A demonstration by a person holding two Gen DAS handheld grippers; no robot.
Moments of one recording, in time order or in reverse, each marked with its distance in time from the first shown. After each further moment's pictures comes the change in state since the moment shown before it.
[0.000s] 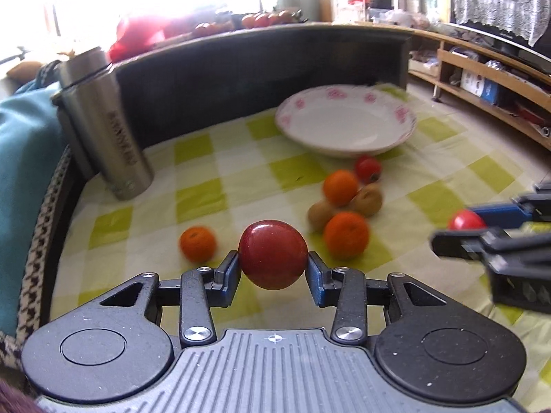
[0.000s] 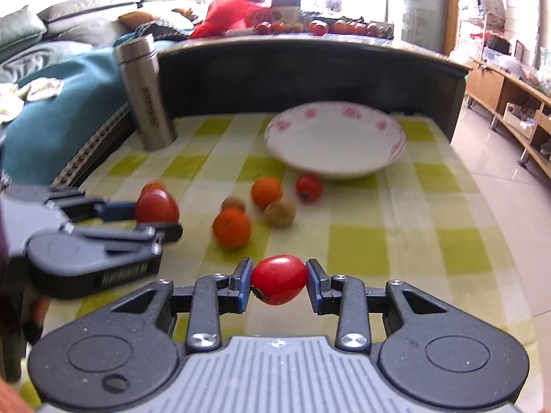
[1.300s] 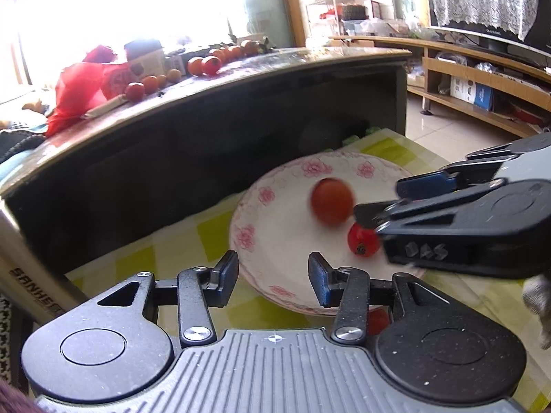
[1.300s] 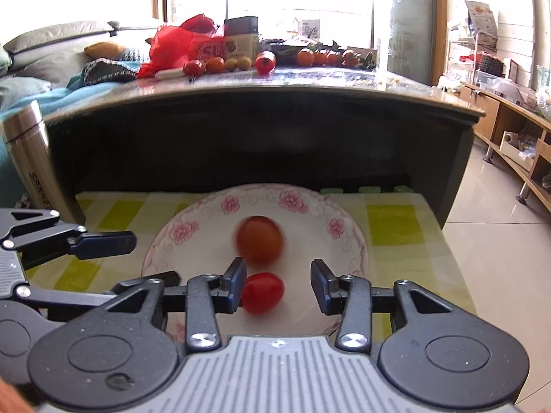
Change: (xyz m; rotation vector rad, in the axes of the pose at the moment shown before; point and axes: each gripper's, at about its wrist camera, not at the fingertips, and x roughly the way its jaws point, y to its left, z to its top) left arm 0.090 -0.029 0.104 0.105 -0.080 -0.023; right arm 0.104 -0.083 0.102 0.013 -0.112 -0.038
